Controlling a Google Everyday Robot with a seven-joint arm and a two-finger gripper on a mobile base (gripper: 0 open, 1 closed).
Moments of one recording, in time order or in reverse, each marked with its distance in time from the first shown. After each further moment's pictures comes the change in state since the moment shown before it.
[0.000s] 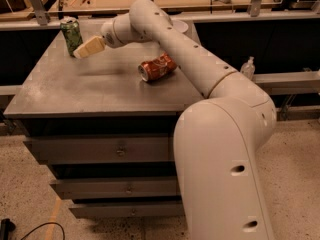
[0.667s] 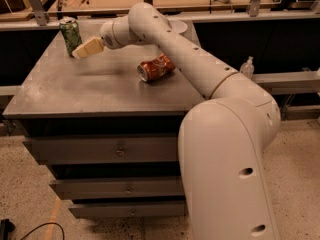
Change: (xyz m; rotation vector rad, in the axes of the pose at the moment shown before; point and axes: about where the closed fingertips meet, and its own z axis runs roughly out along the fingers) arm -0.002 0.001 0.002 0.029 -0.031 -0.009
